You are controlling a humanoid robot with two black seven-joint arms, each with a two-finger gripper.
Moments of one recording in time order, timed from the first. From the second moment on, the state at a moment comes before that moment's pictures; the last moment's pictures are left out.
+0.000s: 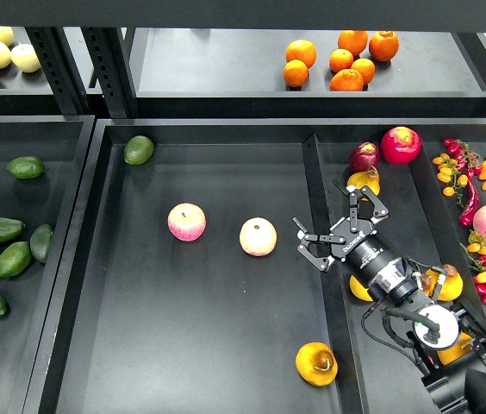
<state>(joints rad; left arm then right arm) -0.54 1.00 -0.51 -0.71 0.41 -0.49 0.49 0.29 0.02 1.22 0.84 -0.22 0.58 -0.12</state>
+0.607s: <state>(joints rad) -0.54 0.90 -0.46 -0.57 0.41 -0.49 0.49 0.29 0.01 1.21 0.84 -0.22 0.58 -0.12</state>
